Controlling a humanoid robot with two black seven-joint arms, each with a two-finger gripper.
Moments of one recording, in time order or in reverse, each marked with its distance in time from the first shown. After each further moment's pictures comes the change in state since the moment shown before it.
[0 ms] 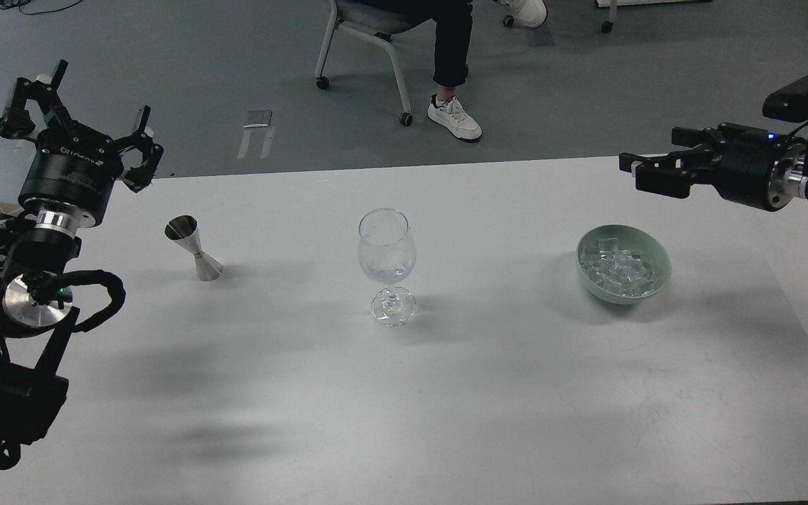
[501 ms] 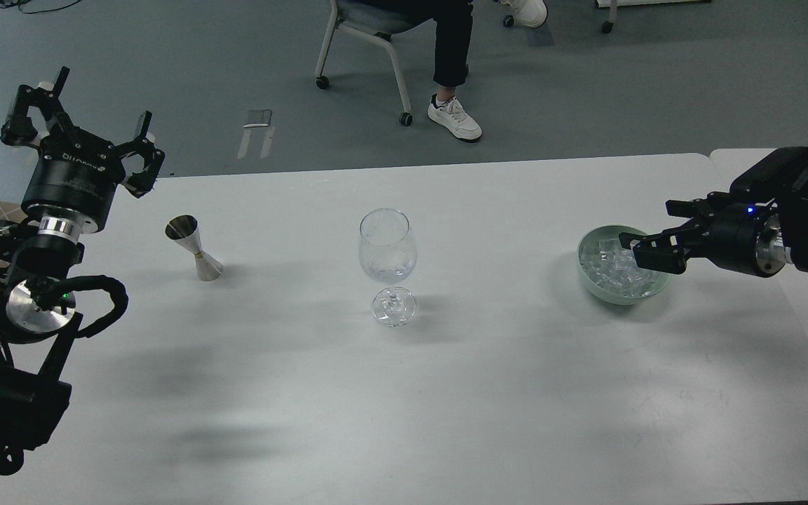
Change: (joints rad) left arm 0.018 -0.010 0.000 -0.002 0.000 0.002 -0.007; right arm -0.114 -0.007 -0.048 0.022 -0.043 -0.015 -0.029
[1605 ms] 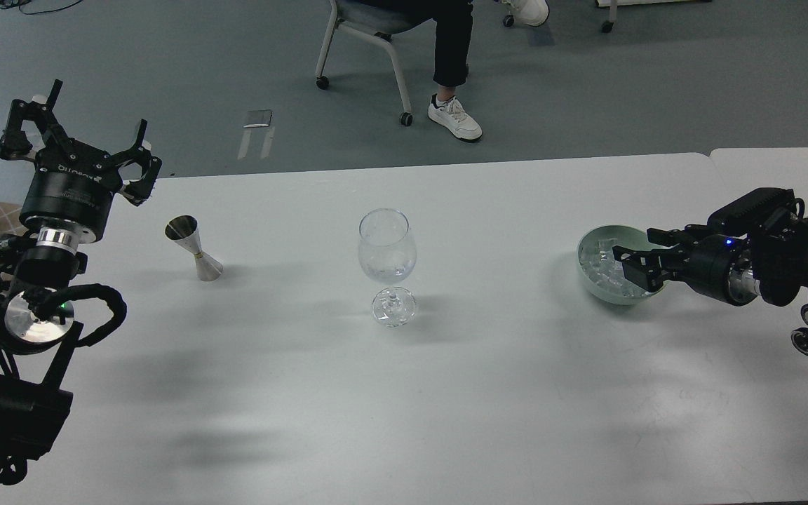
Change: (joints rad) left arm 0.026 -0.022 -0.024 0.003 -0.041 -0.028 -0.004; right arm -0.085 0.112 0.009 -0.072 0.013 -0.086 -0.114
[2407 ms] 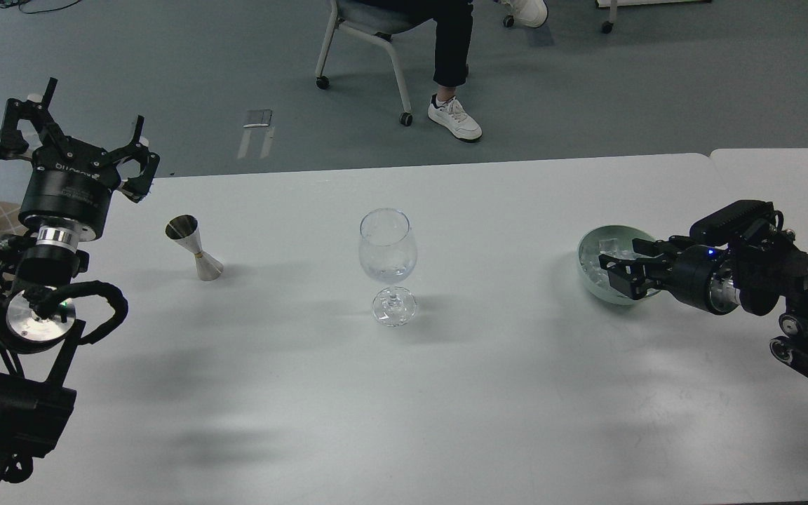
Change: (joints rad) left arm -0.001 -0.011 -0.026 0.000 -0.001 0.000 0.000; right arm -0.025 0.047 0.014 -0.027 0.000 0.000 -0.007
